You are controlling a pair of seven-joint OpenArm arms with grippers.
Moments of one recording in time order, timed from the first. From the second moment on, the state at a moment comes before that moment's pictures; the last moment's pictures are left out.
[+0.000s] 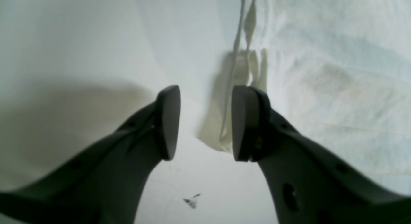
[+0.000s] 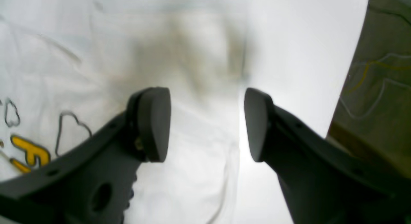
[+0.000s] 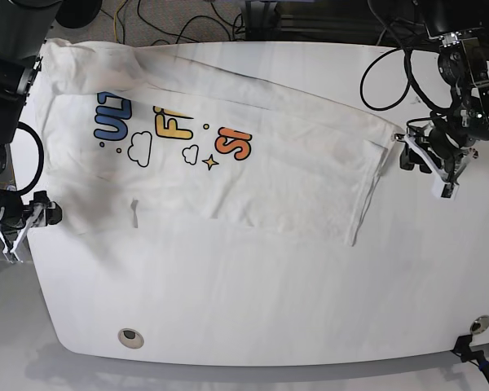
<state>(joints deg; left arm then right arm) 6.8 -19.0 -21.2 100.1 -27.8 -23.9 63.6 29.2 39.3 9.7 51.5 36.7 40.0 -66.8</state>
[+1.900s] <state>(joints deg) 4.4 -18.4 -21.0 104.5 -26.5 -23.3 63.3 24.4 37.1 5.4 47.5 36.7 37.5 -53.0</state>
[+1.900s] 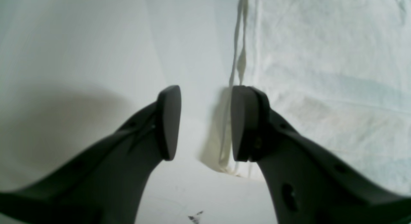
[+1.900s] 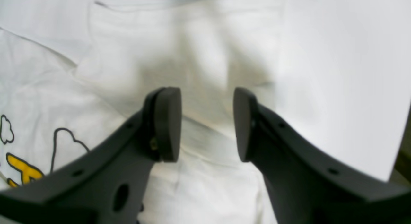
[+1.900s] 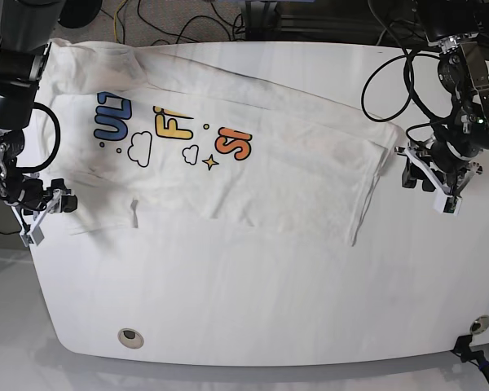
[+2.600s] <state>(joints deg) 4.3 -18.4 -21.0 104.5 -26.5 -23.3 63.2 19.4 38.4 17.1 47.4 36.7 37.6 -53.0</state>
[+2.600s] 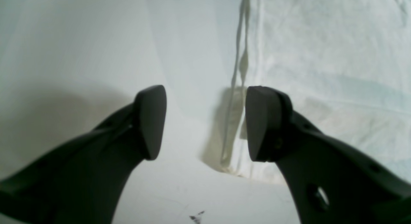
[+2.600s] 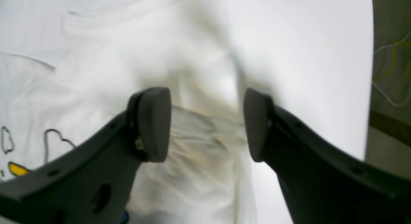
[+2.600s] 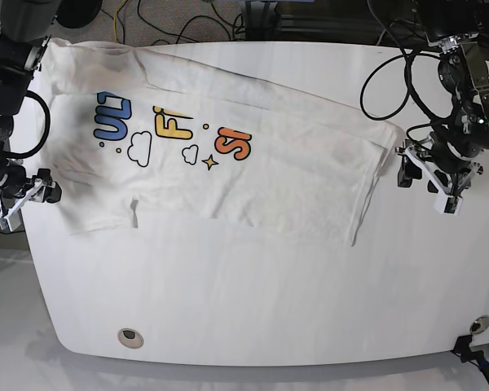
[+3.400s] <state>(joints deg) 4.2 -18.5 -21.0 104.5 -26.5 -23.3 63.1 10.6 37.5 19.4 45.2 36.7 37.5 -45.2</state>
